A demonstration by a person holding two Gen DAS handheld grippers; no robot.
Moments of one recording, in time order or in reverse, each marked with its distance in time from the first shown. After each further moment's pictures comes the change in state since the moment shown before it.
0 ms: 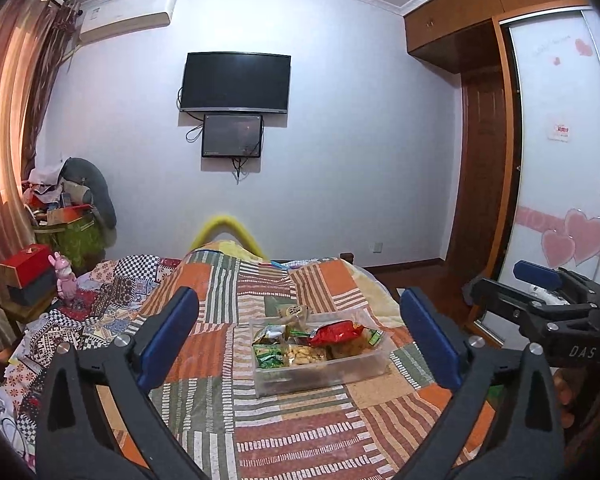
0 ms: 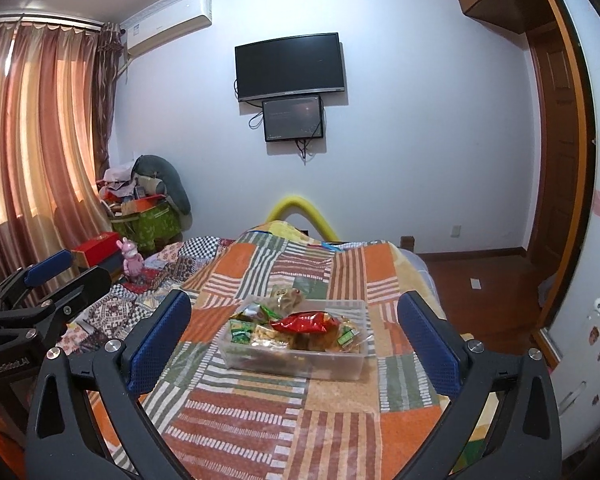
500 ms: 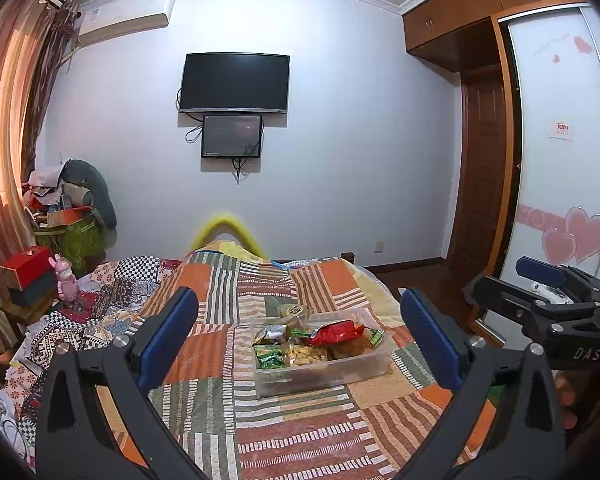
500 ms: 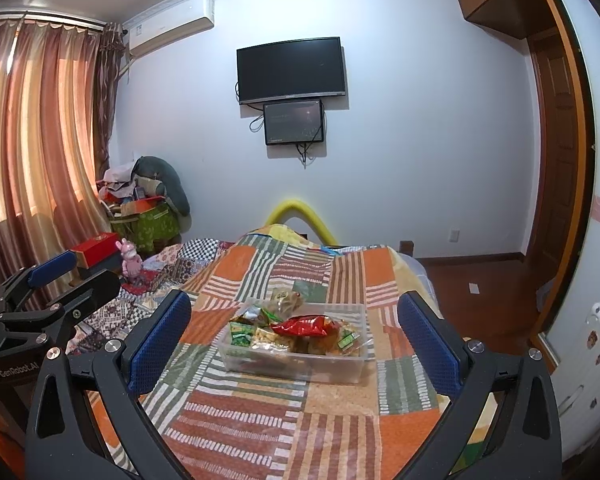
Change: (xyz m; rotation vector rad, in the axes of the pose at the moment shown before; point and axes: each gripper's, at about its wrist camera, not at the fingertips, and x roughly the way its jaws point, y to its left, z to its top) left arm 0.001 -0.001 -0.001 0.009 0.000 0.000; right arm -0.004 0.005 -0.001 -0.003 -0.010 -0.002
